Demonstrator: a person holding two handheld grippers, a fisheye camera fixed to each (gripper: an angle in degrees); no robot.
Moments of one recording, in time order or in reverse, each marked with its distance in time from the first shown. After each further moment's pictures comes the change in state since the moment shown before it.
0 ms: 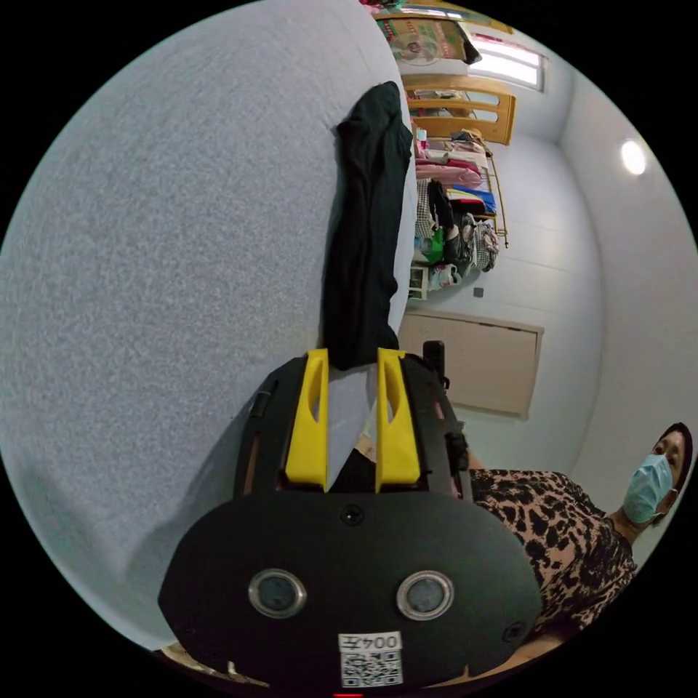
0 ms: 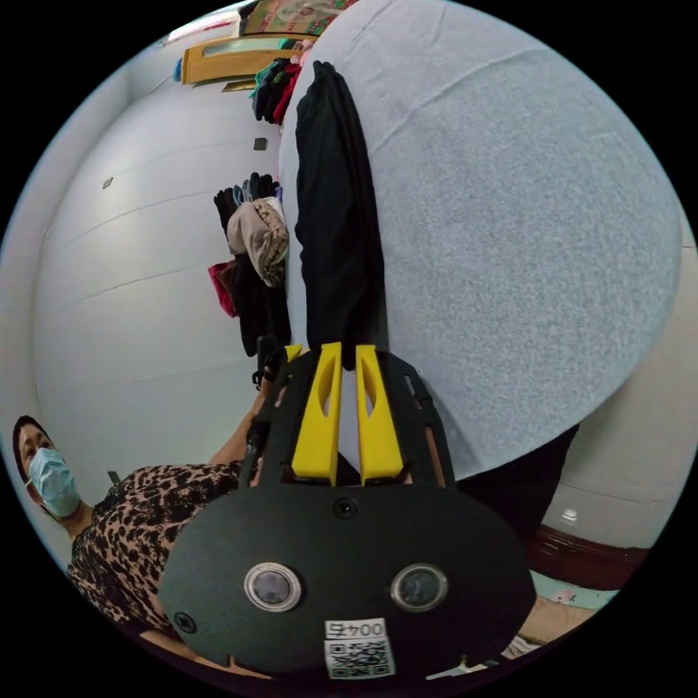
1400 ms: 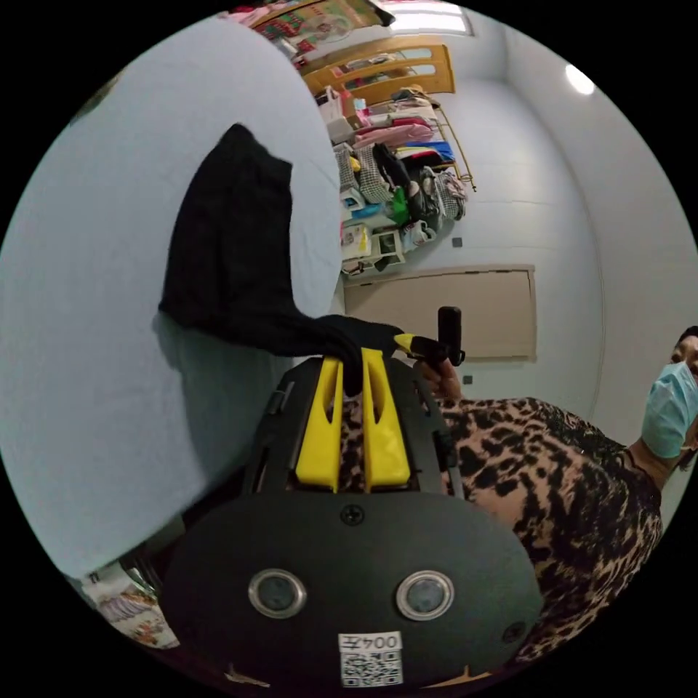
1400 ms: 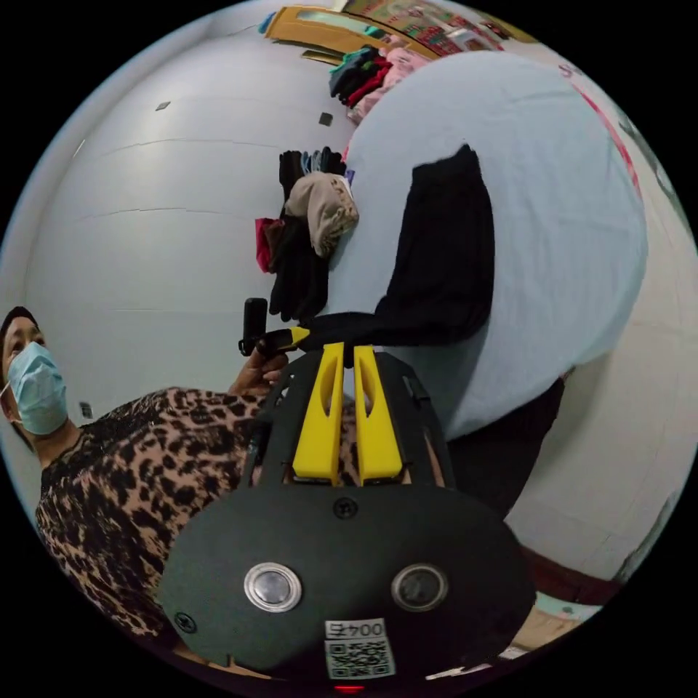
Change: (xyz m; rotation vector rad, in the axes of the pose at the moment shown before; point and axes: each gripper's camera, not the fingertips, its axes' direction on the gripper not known) left arm 0.191 -0.016 0.000 -0.085 -0.056 0.229; right arm -0.178 0.016 -0.061 -0.042 0.108 -0.248
